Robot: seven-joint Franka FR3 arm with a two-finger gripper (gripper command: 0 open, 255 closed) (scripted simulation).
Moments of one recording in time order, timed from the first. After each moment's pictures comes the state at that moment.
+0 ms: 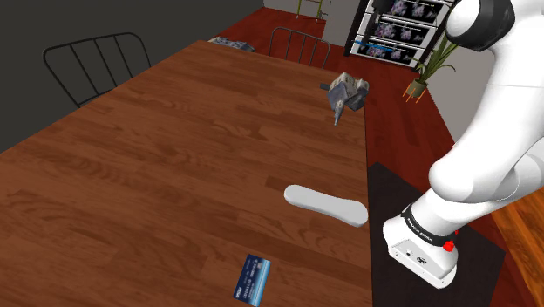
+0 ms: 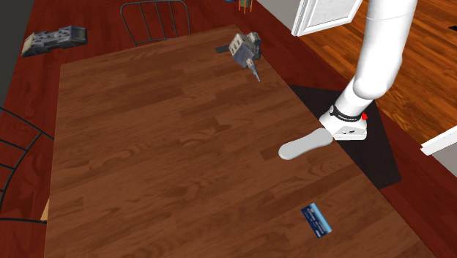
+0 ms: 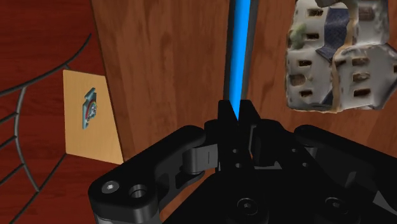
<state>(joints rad) -0.50 0.42 -0.14 -1.19 0.15 1.62 -1.22</state>
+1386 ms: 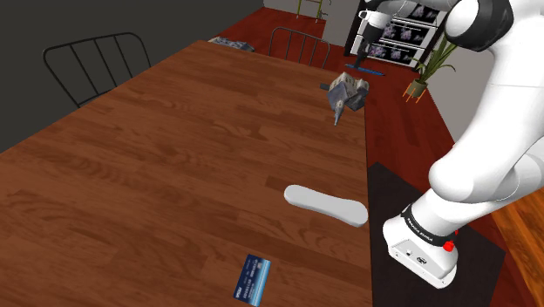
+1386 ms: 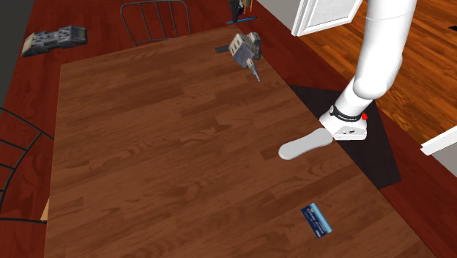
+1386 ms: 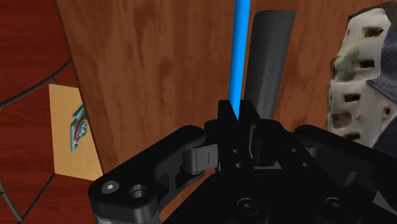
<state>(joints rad) -0.50 0.43 -0.14 -1.45 0.16 1.88 -1.26</state>
